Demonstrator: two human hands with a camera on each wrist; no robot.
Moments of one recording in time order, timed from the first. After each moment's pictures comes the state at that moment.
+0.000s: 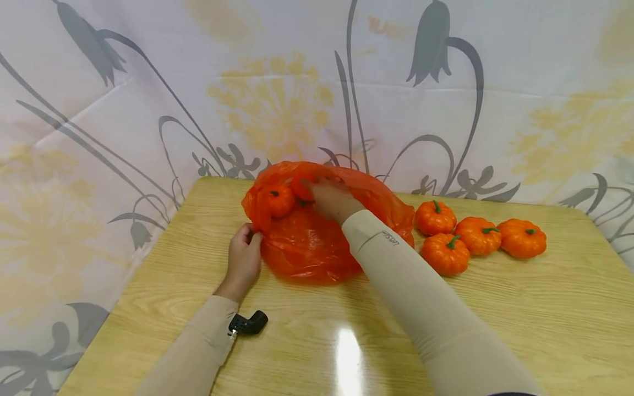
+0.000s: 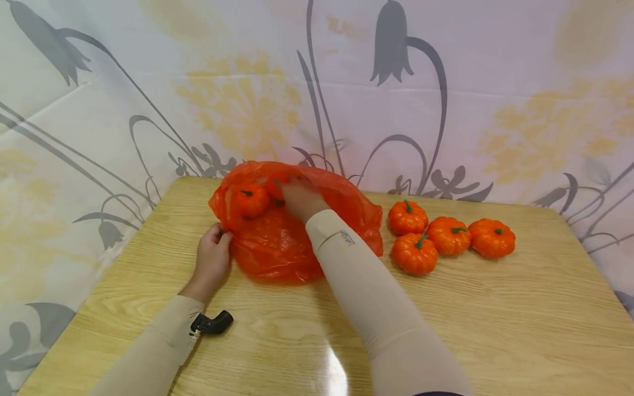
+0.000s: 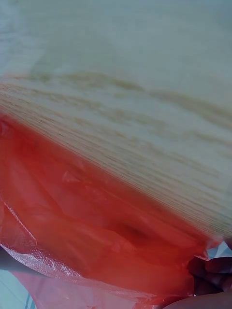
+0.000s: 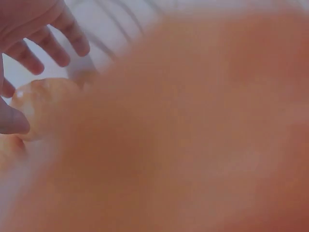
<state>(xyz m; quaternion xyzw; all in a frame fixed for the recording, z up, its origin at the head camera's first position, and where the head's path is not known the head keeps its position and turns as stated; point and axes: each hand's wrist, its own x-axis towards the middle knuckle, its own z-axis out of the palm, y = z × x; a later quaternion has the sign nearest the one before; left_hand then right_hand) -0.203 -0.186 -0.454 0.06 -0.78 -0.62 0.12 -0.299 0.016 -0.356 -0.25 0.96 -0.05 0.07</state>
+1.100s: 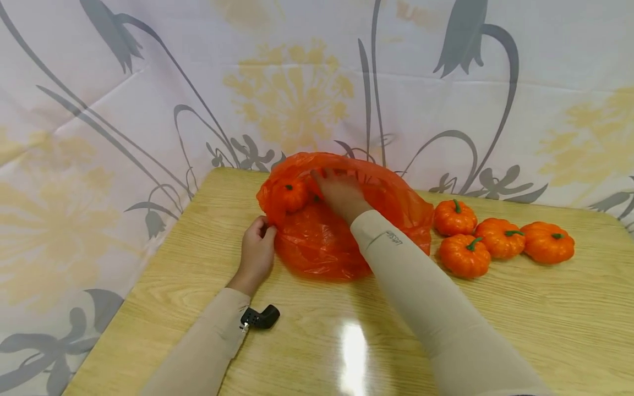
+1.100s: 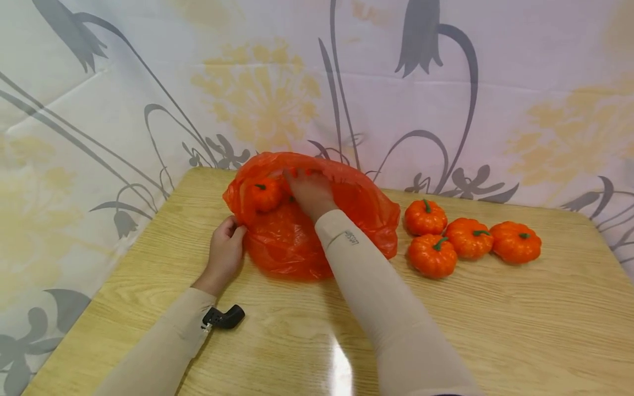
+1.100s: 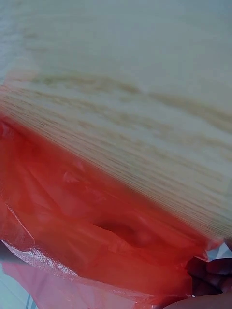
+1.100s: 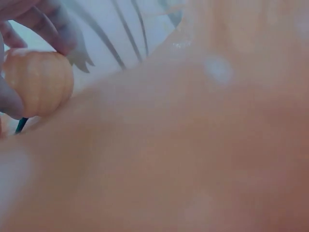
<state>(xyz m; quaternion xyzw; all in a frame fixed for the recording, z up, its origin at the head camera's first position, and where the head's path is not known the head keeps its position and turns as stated) -0.202 -0.188 -0.453 0.05 -0.78 -0.62 0.11 -0.311 0.002 -0.380 -0.24 0.97 0.01 -0.01</state>
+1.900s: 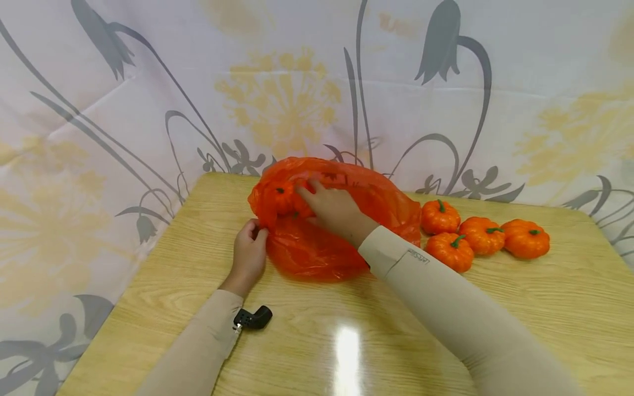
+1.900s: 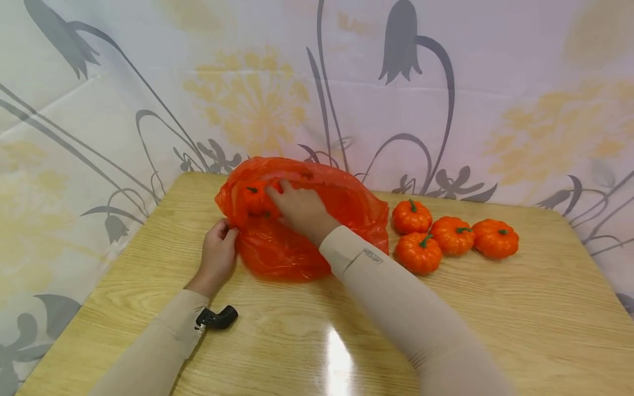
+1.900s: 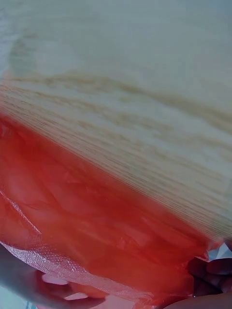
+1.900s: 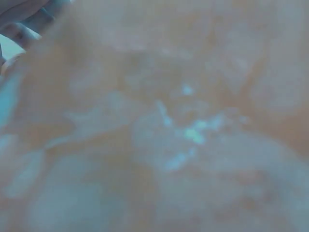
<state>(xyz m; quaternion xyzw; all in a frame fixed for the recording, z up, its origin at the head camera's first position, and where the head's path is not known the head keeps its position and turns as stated) -0.202 -0.187 -0.451 0.05 -0.79 -0.60 0.11 -0.258 0.013 -0.356 -0.34 0.94 0.00 -0.05</state>
